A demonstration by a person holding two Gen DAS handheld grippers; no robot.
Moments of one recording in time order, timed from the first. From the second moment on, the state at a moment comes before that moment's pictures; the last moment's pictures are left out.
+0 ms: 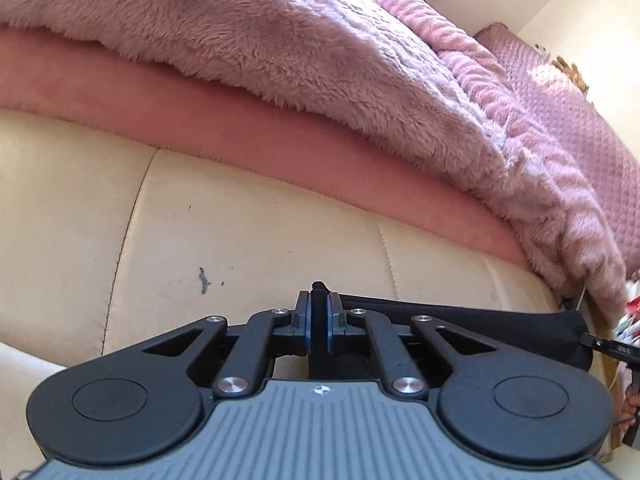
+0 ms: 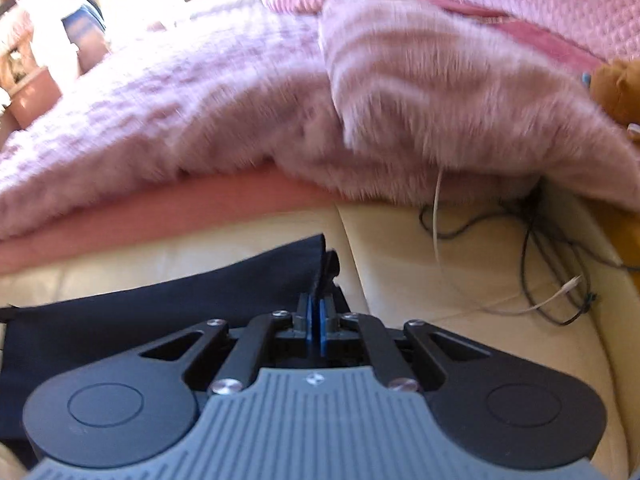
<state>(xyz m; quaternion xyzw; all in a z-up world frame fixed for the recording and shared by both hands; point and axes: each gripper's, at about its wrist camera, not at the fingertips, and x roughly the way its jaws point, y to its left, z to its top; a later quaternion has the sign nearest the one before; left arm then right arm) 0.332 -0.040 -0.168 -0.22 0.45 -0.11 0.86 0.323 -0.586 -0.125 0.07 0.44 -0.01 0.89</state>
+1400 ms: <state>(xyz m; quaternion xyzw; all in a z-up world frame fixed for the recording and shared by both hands) 0.179 -0.046 -0.139 -0.06 0.50 -0.16 0.85 0.232 -0.489 -0.141 0.09 0.41 0.01 0.91</state>
